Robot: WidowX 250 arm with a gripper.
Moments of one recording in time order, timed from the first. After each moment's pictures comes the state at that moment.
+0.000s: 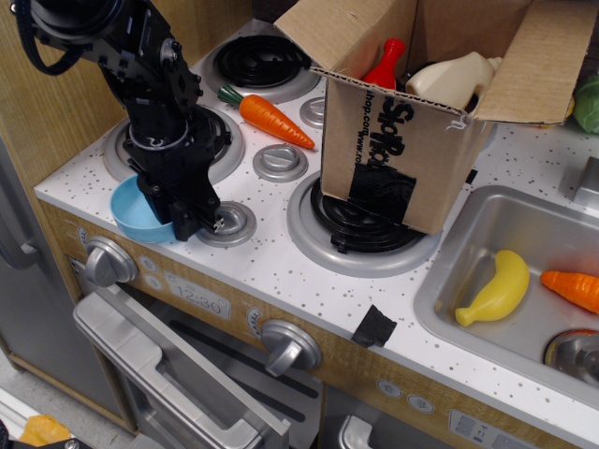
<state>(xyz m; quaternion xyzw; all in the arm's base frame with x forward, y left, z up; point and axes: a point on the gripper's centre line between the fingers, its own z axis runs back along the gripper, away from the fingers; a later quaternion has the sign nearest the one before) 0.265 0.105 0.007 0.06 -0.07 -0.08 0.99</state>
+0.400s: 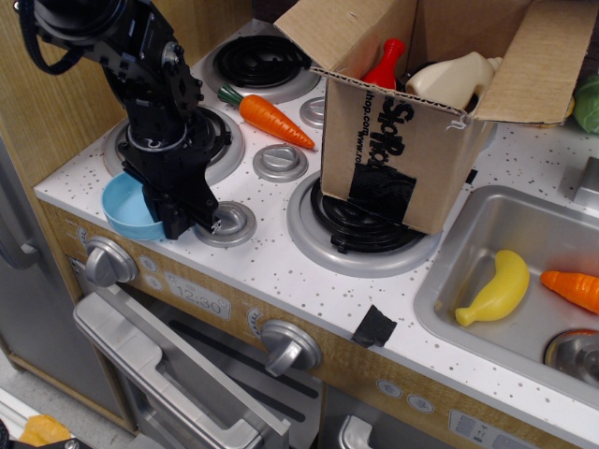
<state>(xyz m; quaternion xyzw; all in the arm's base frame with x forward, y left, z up) 0.259 0.102 0.009 0.06 -0.04 -0.06 1.00</state>
